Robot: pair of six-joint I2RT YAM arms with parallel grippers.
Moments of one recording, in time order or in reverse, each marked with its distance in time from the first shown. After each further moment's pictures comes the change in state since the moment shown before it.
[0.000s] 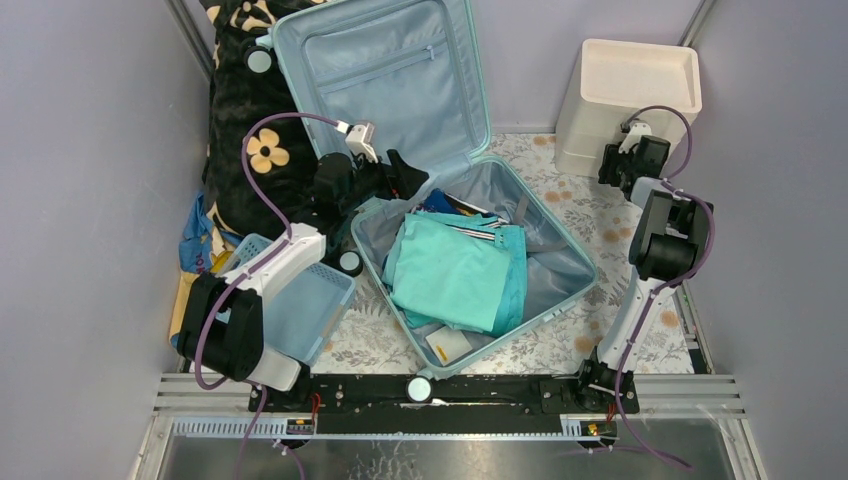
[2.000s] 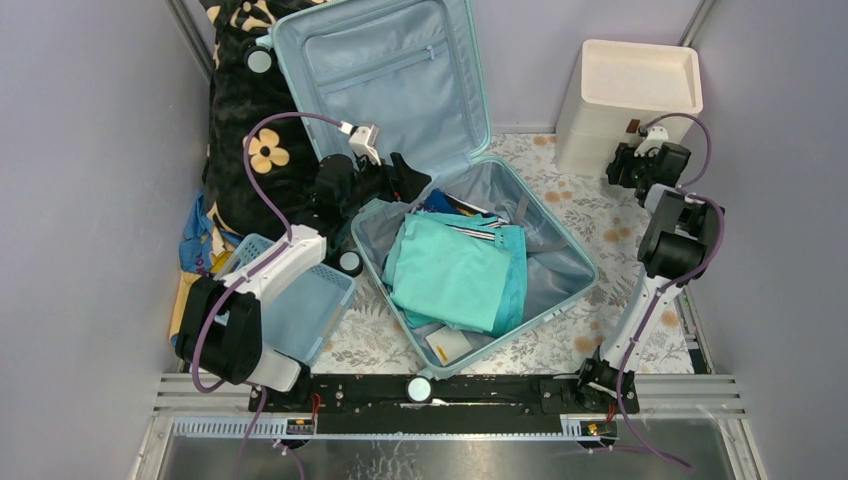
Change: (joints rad) left arm -0.018 -0.016 -0.007 -0.006 0.008 0.039; right arm -0.092 0.047 0.005 0.129 -0.202 -0.001
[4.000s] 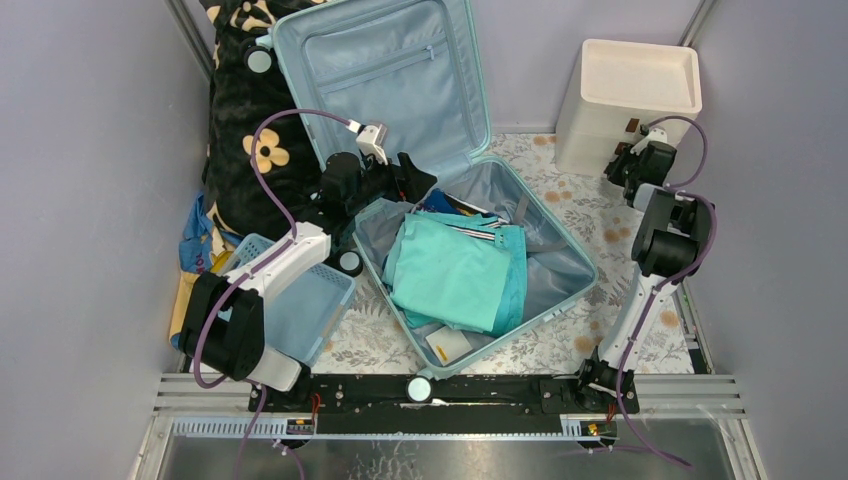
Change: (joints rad) left arm -0.026 0.026 0.033 -0.020 -0.011 0.022; right arm 0.055 0.015 -0.018 0.056 0.147 0.270
